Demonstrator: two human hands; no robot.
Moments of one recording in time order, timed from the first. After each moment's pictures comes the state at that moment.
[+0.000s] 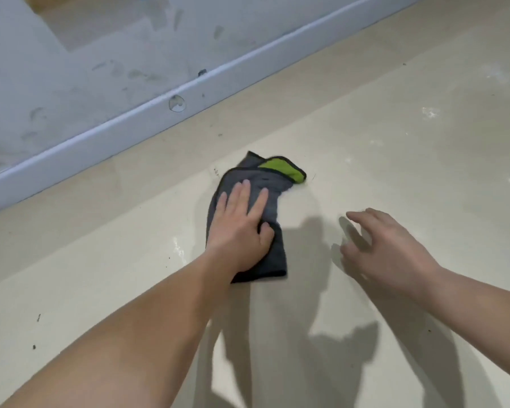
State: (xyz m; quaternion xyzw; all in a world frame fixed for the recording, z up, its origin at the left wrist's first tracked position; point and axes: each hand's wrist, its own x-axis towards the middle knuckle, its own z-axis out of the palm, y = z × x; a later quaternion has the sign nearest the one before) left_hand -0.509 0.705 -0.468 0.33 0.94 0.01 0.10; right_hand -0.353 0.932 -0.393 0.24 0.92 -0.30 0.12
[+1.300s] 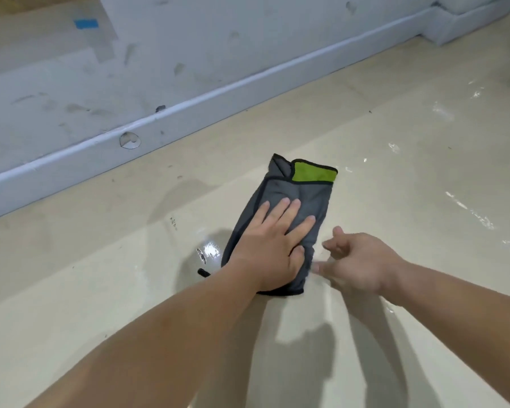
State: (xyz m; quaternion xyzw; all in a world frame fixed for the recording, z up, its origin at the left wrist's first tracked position) left_hand -0.554 0.839 -0.471 0.50 0.86 0.02 0.08; right_hand -0.439 0.997 -0.397 0.31 0.83 -0.39 0.24
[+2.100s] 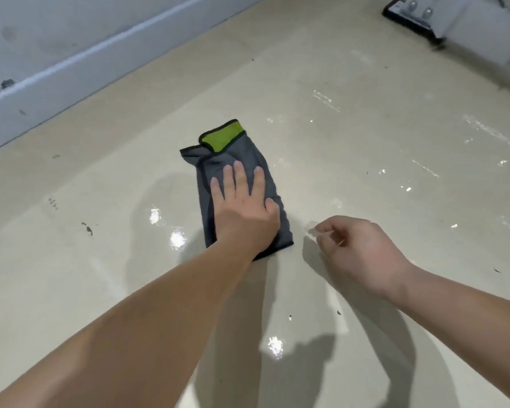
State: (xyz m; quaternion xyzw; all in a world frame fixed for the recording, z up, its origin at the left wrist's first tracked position) left_hand -0.417 0.960 -0.473 0.35 0.93 0.03 0.09; right_hand -0.243 1.063 -0.390 0.41 0.84 -0.35 0.08
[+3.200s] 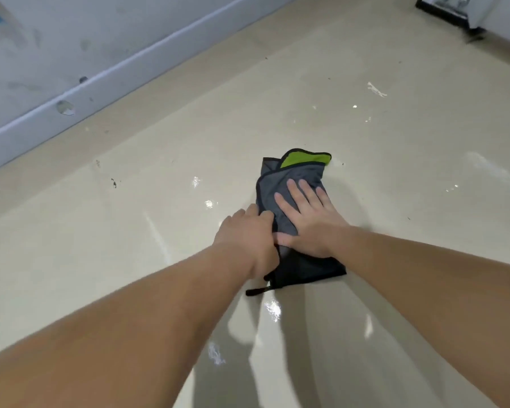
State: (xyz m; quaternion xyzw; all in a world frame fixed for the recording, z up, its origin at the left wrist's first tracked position) left_hand -0.260 0.977 -0.353 0.29 0.91 0.01 0.30; right_hand -0.221 1.135 -0.446 0.03 0.97 -0.10 0.22
